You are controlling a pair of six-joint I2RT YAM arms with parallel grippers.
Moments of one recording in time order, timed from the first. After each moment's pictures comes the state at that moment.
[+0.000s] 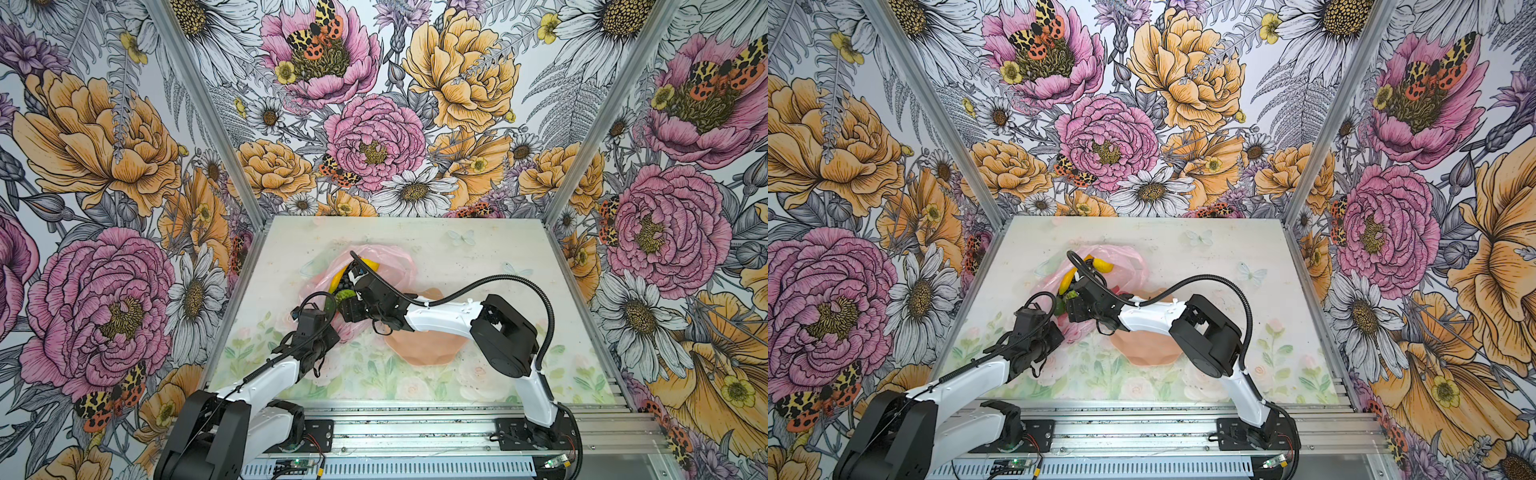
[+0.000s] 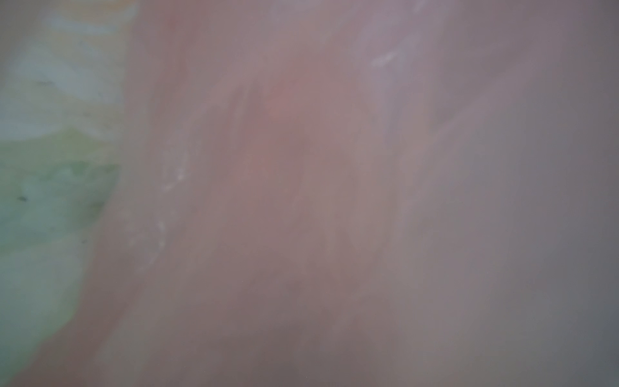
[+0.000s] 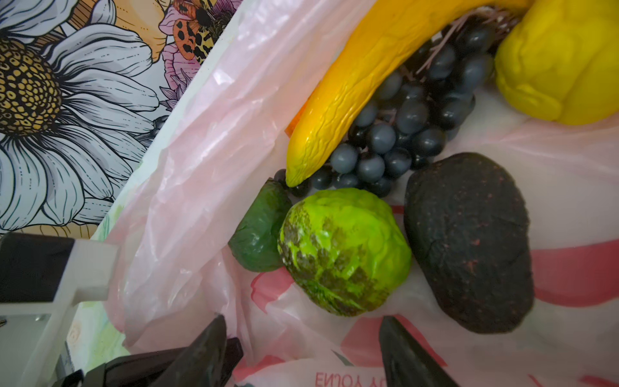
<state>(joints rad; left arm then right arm) -0.26 1.11 0.30 -0.13 -0.06 -0.92 0.96 2.15 1.53 -0.06 0.00 0.57</state>
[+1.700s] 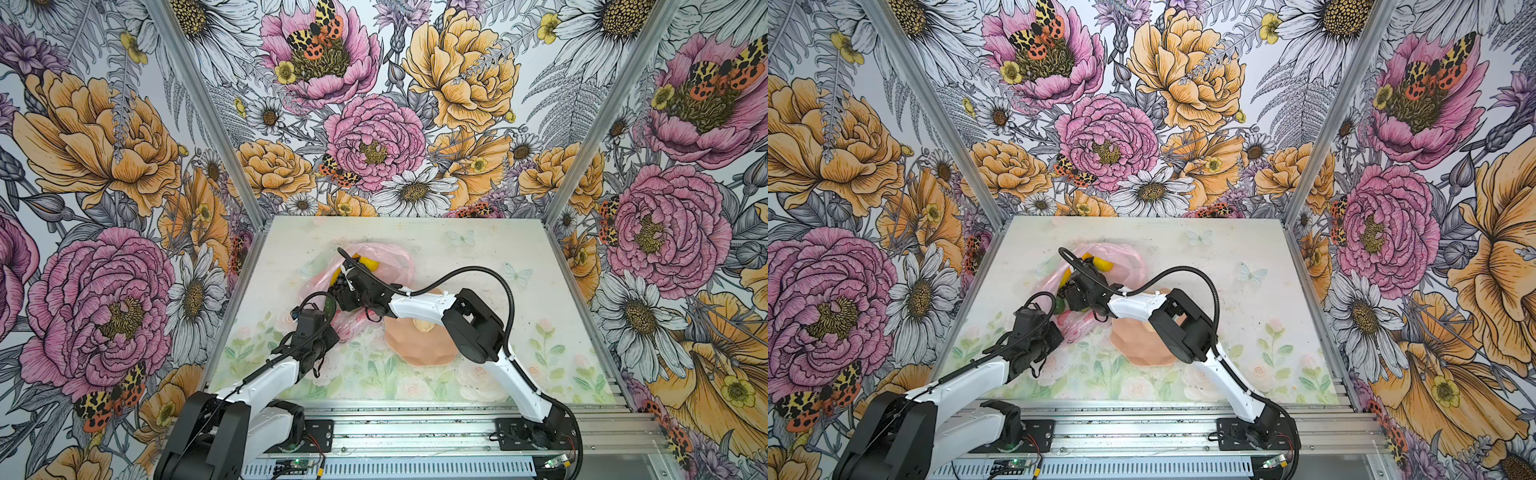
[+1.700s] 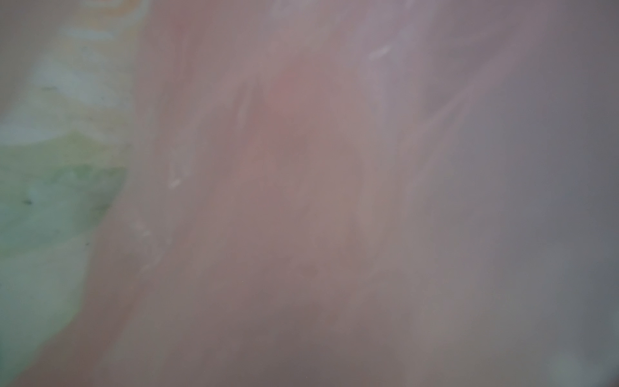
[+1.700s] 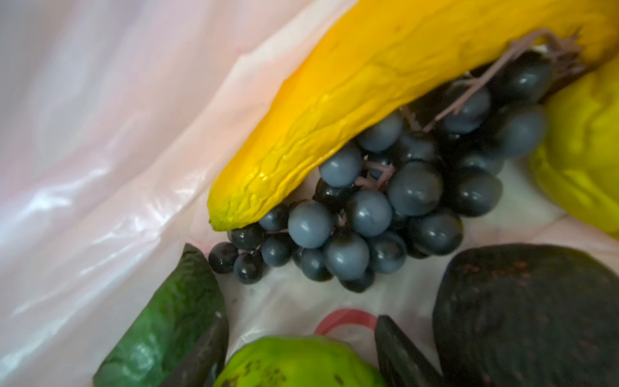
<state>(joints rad) -0.26 1.11 0.30 -0.13 -0.06 -0.90 0.91 2.41 1.83 -0.12 0.01 0.39</state>
